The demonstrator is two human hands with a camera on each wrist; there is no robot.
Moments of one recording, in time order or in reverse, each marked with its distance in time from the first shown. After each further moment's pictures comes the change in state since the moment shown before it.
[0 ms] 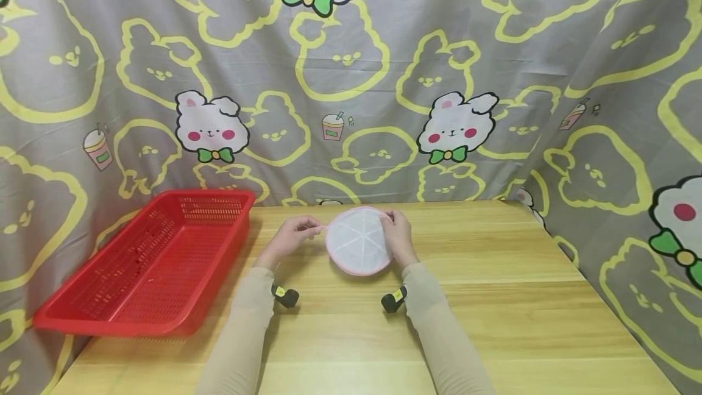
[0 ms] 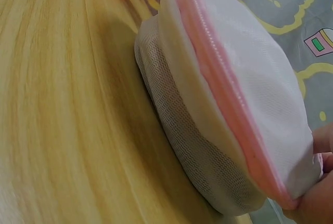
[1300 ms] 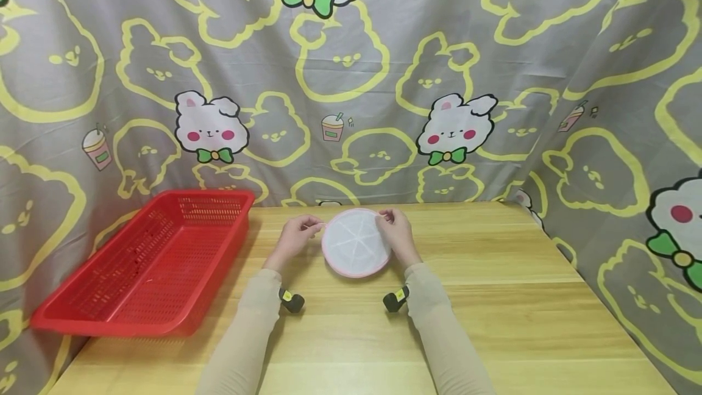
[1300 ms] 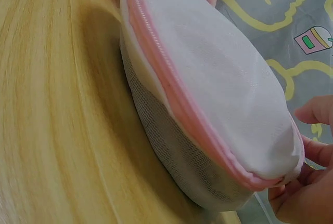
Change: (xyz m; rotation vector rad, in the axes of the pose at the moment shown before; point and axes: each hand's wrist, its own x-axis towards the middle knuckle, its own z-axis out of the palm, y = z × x) left_hand 0.008 -0.002 0.019 0.040 0.211 -0.032; right_hand 0.000 -0.005 -0.004 0.063 -0.043 0.007
